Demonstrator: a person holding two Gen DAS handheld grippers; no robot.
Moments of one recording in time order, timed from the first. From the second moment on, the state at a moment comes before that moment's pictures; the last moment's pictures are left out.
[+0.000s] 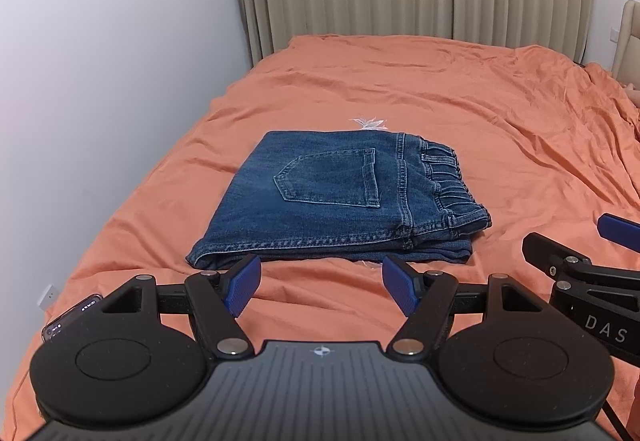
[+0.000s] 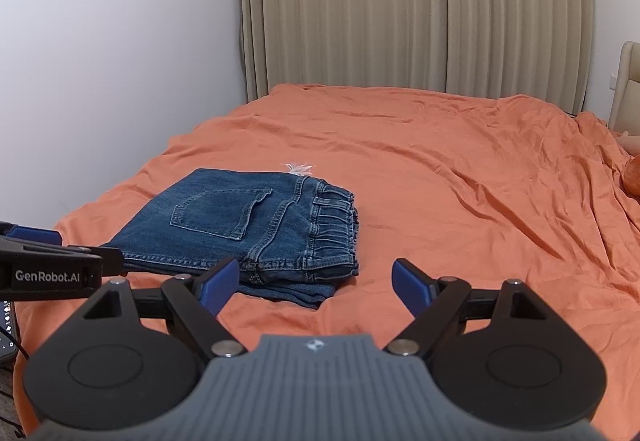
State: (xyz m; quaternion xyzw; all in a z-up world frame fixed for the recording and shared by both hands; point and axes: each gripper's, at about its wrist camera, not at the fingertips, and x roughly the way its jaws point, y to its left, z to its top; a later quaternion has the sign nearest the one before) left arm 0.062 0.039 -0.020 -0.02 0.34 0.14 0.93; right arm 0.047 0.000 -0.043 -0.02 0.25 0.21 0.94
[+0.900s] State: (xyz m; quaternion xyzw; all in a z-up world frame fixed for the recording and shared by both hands) left arm 0.059 0.040 -0.019 -0.03 0.34 0.14 0.93; right arm 0.044 0.002 -0.041 -0.03 0.25 0.21 0.94
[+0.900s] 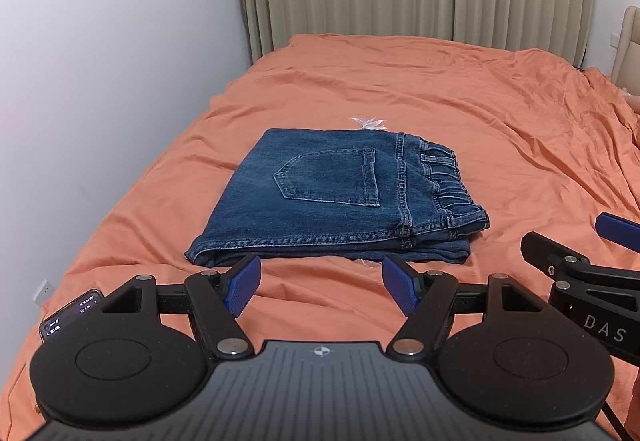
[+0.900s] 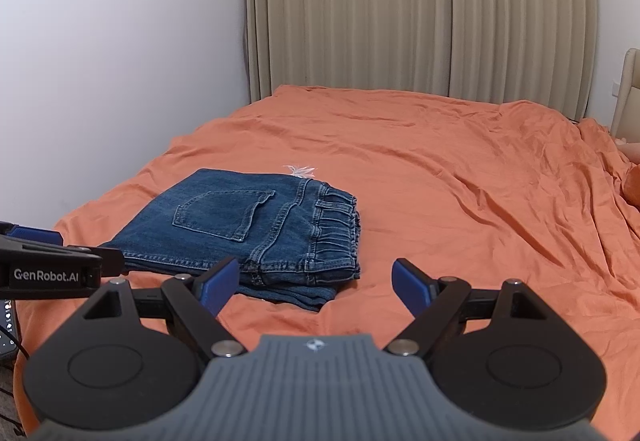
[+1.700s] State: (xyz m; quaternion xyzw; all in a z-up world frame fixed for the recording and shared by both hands) left arm 0.056 0.038 -0.017 -0.02 0.33 0.14 0.93; right arm 0.043 0.002 -0.038 -0.03 0.25 0.22 0.94
